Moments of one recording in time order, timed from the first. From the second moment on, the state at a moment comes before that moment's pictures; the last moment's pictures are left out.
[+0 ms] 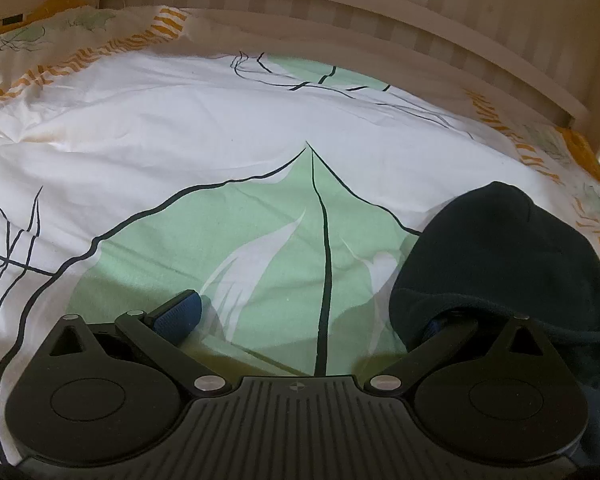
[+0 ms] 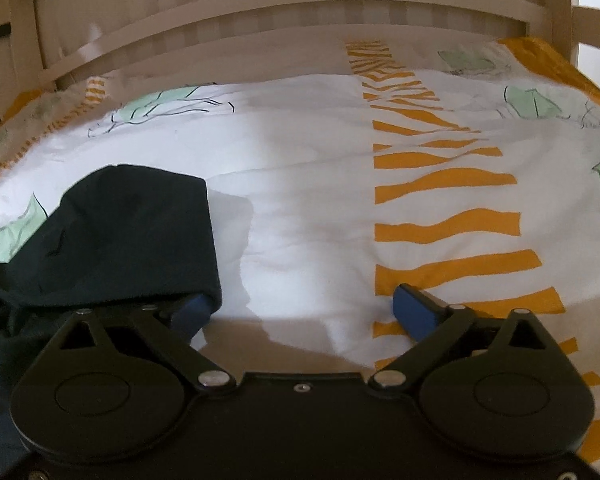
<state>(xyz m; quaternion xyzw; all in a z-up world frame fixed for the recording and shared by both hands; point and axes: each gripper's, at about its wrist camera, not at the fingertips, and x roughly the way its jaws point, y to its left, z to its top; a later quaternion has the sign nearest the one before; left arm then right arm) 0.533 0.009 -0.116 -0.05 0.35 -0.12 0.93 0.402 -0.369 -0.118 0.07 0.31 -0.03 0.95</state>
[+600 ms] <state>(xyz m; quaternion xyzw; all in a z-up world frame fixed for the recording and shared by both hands) 0.536 0.004 -0.119 -0.03 0.35 -0.11 0.93 0.401 -0.365 -0.121 0.05 0.31 -0.04 0.95</state>
